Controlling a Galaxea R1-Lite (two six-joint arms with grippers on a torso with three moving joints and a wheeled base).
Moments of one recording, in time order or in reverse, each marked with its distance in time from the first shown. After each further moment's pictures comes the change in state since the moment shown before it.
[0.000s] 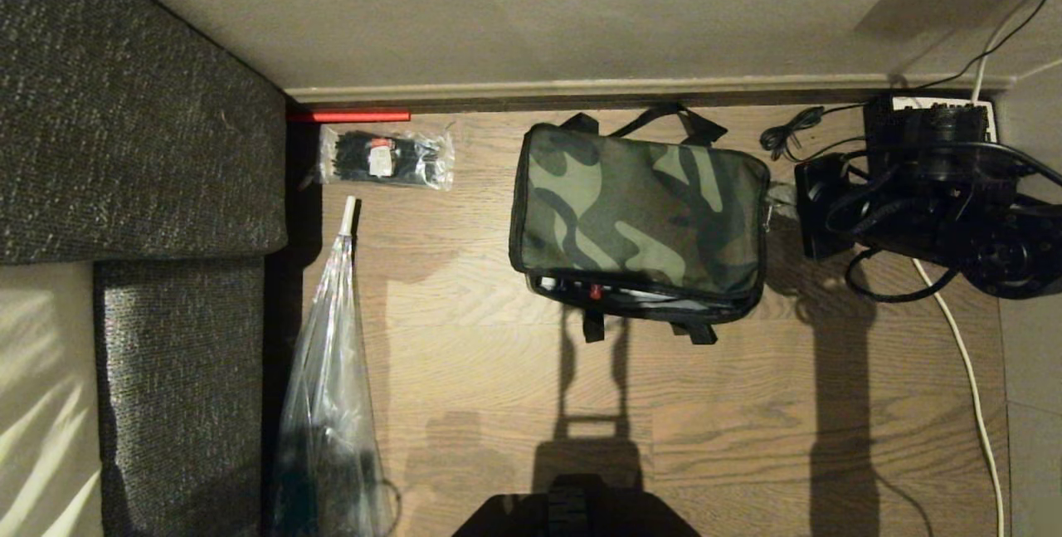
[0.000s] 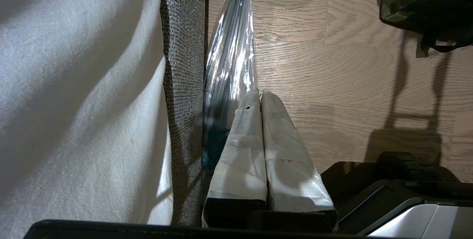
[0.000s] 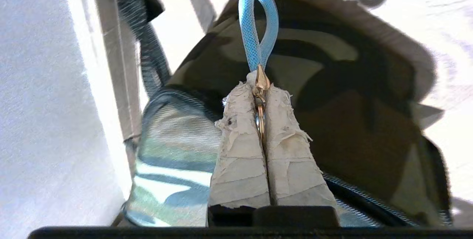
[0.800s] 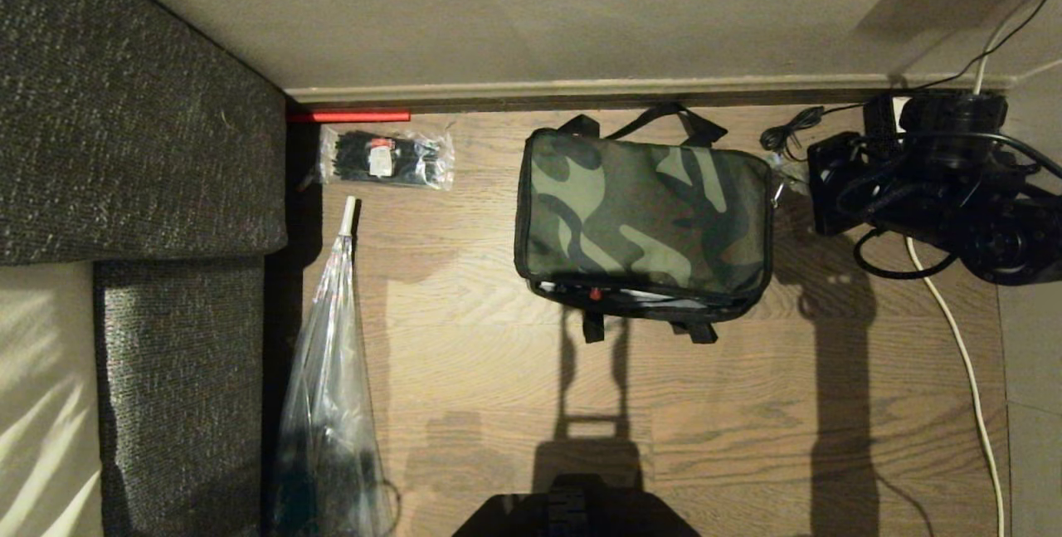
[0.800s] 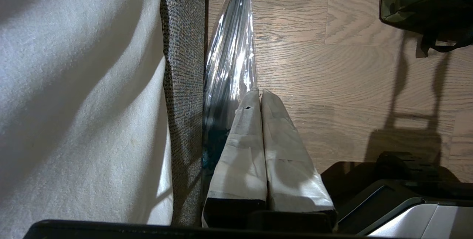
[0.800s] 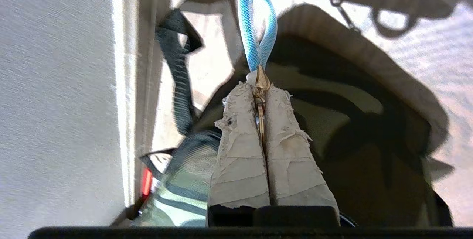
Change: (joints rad) left arm 0.000 0.000 0.000 0.000 0.000 0.000; right arm -0.059 0.038 -0.058 -0.081 0.022 -0.091
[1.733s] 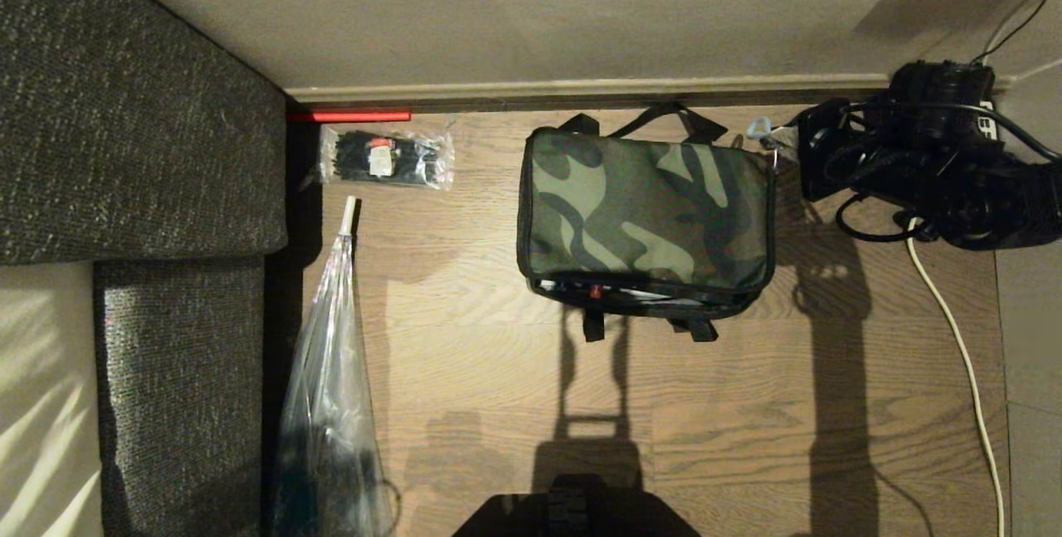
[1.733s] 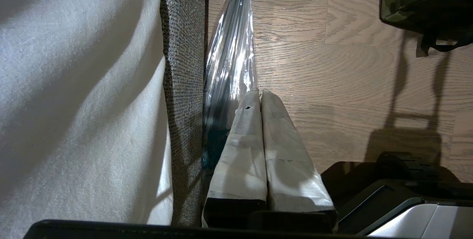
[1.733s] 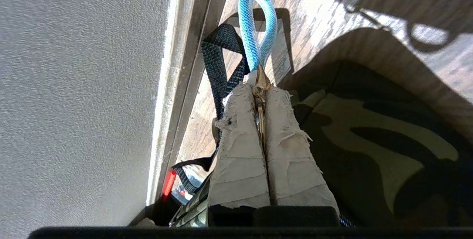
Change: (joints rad) left arm 0.000 0.000 0.000 0.000 0.000 0.000; right arm -0.002 0.078 -0.184 0.000 0.044 -0.002
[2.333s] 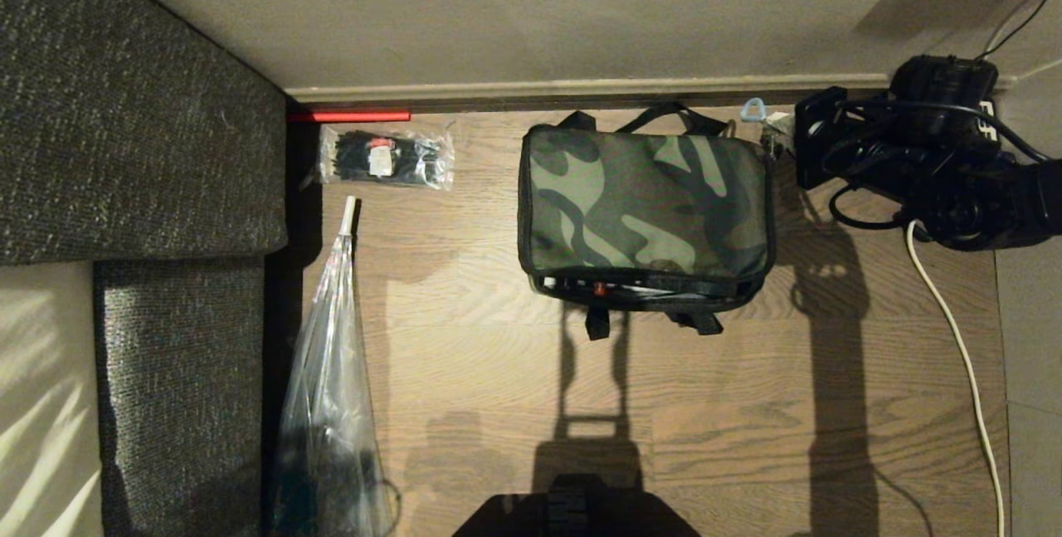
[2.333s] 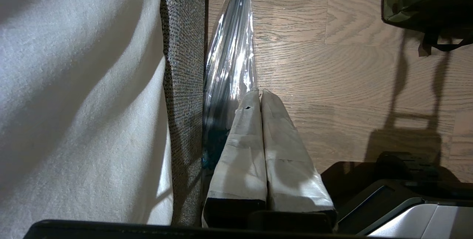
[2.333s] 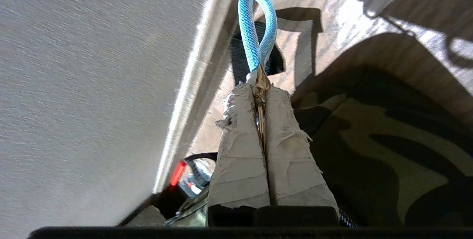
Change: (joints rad) left arm 0.000 0.000 0.000 0.000 0.000 0.000; right arm 0.002 0.020 -0.008 -0.096 0.046 -0.045
